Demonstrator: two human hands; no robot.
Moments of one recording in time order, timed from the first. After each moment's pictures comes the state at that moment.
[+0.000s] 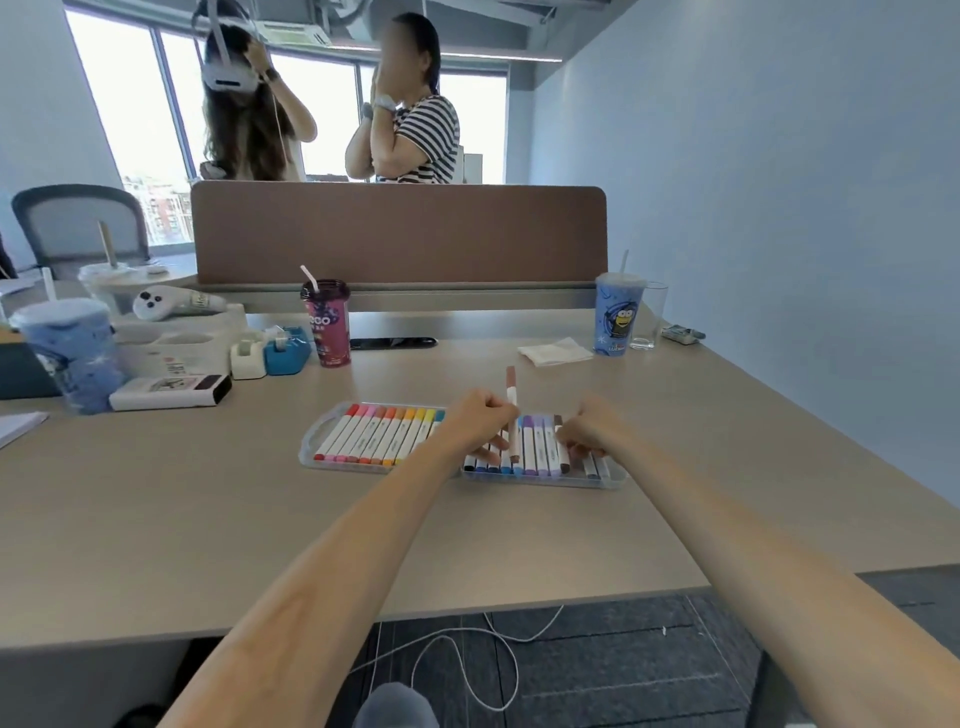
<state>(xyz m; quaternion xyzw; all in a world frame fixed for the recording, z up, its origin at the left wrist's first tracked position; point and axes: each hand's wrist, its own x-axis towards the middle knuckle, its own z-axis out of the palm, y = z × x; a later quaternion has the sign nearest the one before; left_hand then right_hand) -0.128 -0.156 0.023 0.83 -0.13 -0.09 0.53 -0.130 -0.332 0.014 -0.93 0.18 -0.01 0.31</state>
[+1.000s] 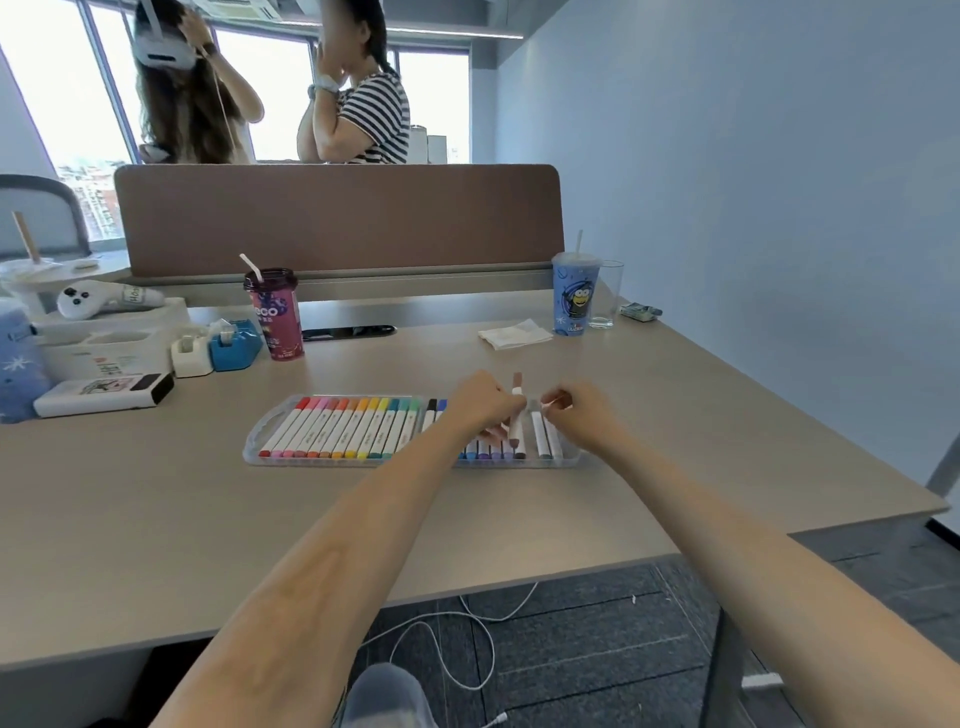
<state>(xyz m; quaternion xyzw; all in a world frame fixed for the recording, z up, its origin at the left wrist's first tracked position) -0.126 -0.224 0.026 0.88 -0.14 -0.10 0.44 -0.152 -0.376 -0.011 -0.92 0.09 -0.16 0.34</state>
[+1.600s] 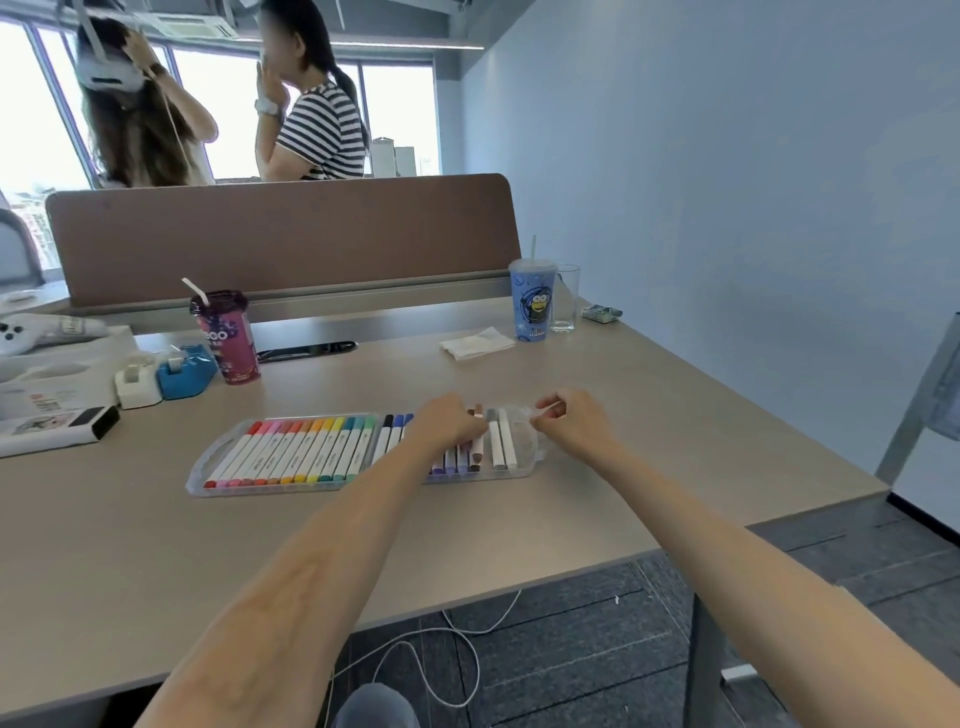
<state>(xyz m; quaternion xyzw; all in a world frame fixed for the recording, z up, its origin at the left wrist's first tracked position) -0.110 -0.248 0.012 0.95 -0.14 -0.08 0.27 -0.170 -0.419 -0.015 -0.89 0.12 -0.18 0.39</state>
